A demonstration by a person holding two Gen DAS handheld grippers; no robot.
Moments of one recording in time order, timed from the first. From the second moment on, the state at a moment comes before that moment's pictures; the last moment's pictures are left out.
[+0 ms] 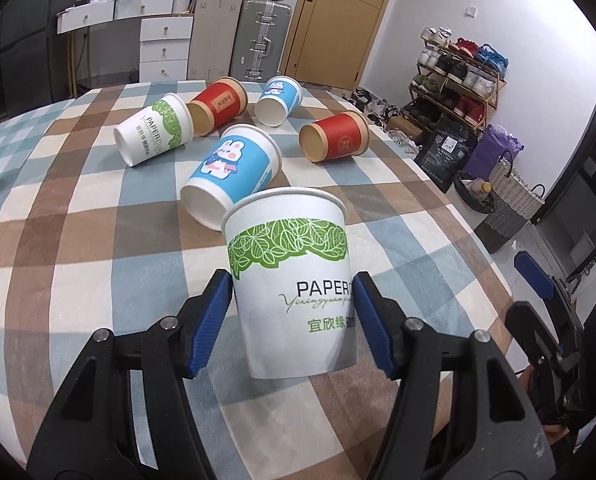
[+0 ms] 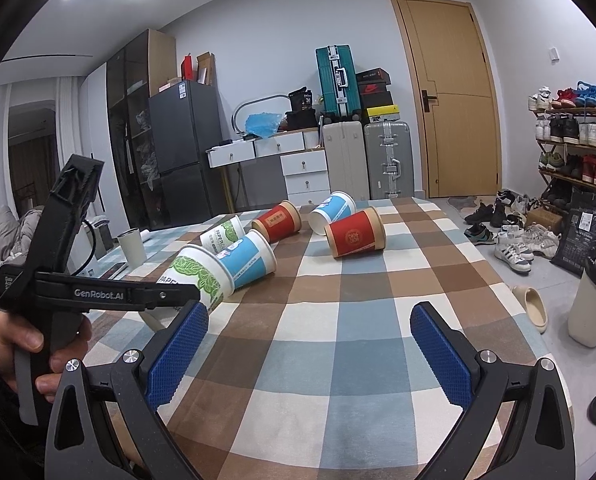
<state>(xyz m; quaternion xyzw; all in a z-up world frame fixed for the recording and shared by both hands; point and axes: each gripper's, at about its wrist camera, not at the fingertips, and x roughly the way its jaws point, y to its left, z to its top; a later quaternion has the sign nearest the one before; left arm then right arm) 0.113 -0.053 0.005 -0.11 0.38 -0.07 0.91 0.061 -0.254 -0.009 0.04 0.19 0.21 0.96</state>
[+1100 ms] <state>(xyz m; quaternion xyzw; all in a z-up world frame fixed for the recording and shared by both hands) 0.067 -0.057 -0.030 -0.15 0.41 -0.07 0.90 0.056 -0.246 -0.008 0.02 0.20 0.22 0.95</state>
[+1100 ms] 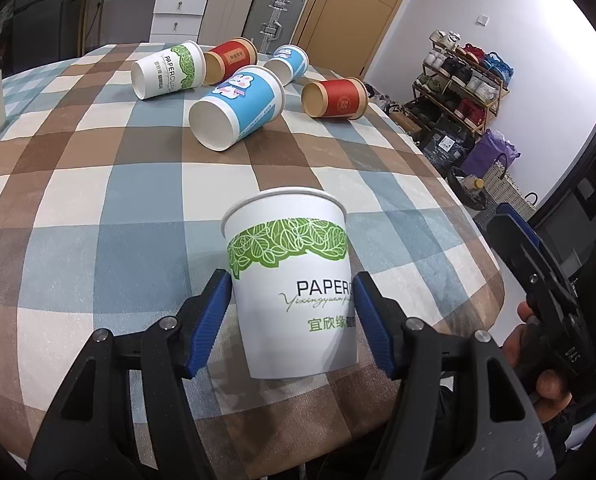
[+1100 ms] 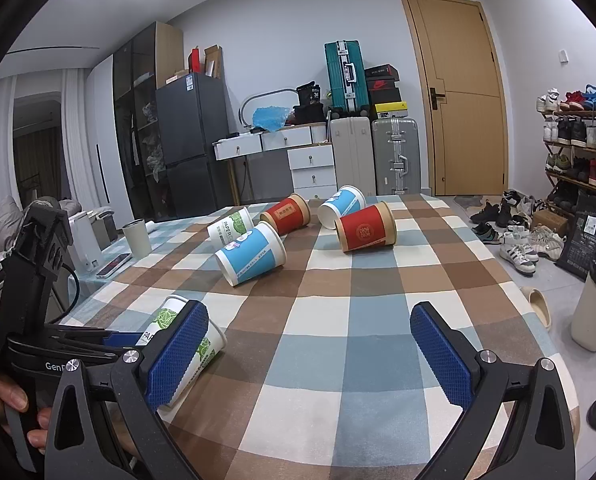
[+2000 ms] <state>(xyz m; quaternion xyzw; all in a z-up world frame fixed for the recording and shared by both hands) 0.051 -0.010 -0.004 -0.14 0.34 -0.04 0.93 0.061 -0.236 -0.004 0.01 0.23 0.24 0.94</state>
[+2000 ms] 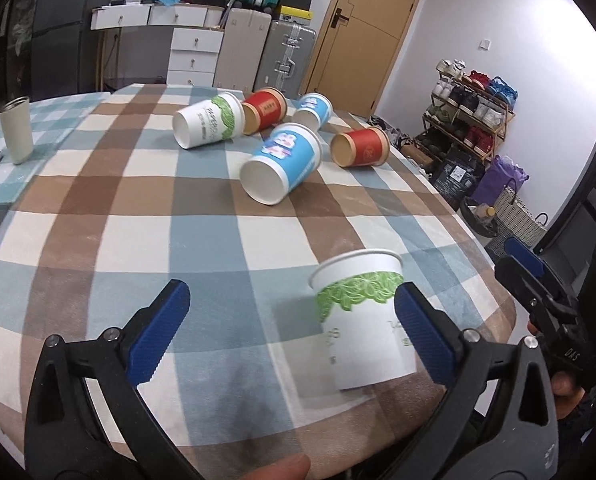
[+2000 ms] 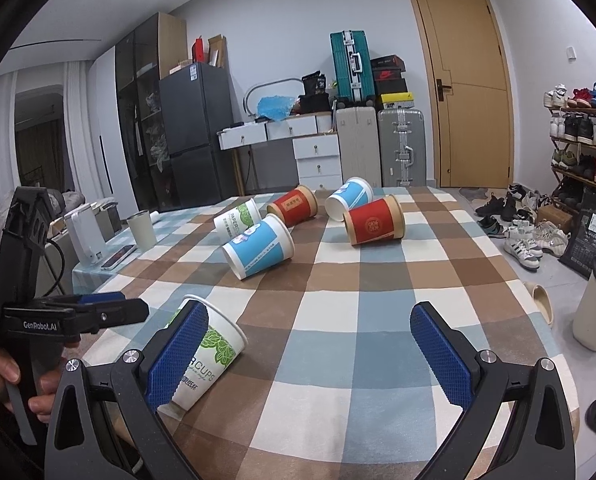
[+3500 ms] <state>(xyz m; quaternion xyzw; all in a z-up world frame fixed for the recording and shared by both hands) 0.031 0.038 -0.003 -0.11 0.30 0.03 0.95 0.140 -0.140 -0.040 0.09 0.54 0.31 0.77</state>
